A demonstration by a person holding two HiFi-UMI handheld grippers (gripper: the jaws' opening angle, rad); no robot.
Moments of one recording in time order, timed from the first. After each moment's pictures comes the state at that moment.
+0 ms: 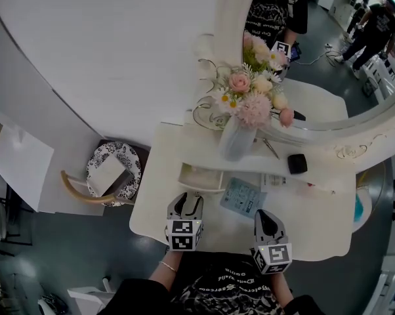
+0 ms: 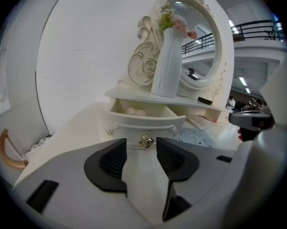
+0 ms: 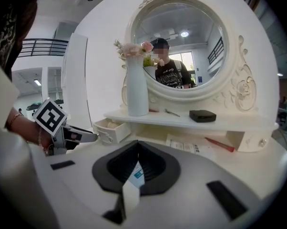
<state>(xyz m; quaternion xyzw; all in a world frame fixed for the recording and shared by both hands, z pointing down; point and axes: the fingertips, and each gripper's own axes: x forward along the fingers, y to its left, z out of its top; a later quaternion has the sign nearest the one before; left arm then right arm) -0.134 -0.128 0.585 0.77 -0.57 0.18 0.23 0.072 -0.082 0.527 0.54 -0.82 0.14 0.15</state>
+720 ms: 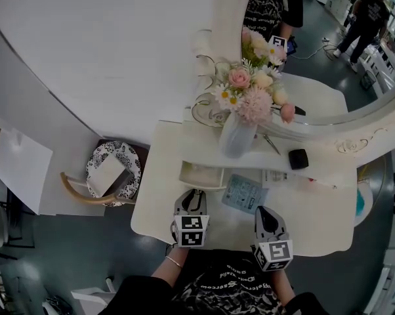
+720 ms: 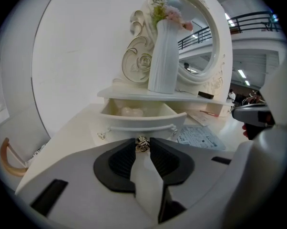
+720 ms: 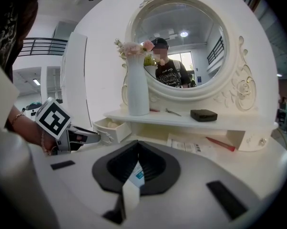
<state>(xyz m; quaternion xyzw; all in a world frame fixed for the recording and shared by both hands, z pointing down) -0.123 -0.137 0.590 0.77 -0.57 0.21 0.21 0.067 -0.083 0.528 0.55 -0.81 0.14 0.15</state>
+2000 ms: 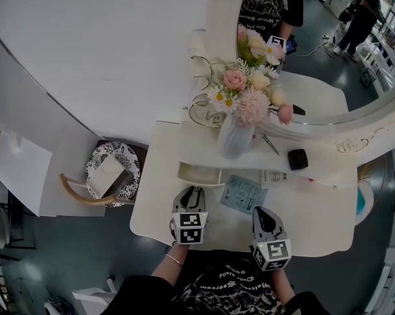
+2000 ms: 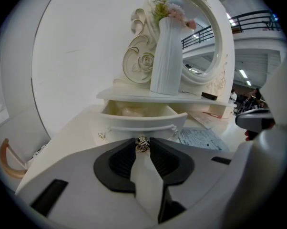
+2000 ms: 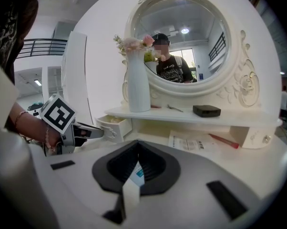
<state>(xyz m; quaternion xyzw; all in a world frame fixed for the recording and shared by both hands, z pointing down) -0.123 -0.150 0.590 0.76 -0.57 0.21 0.21 0.066 -0.085 0.539 0.53 -0.82 0.15 0.16</state>
